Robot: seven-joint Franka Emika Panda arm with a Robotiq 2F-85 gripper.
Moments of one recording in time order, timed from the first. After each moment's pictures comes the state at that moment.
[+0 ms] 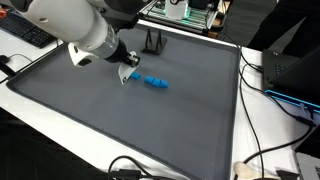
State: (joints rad) arm 0.06 0.89 0.01 -1.18 0.02 1.54 0.00
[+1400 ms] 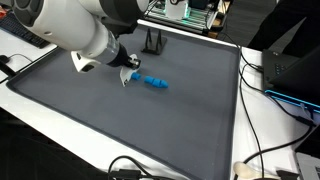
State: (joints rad) arm 0.05 0.94 0.01 -1.12 0.02 1.51 -0.03
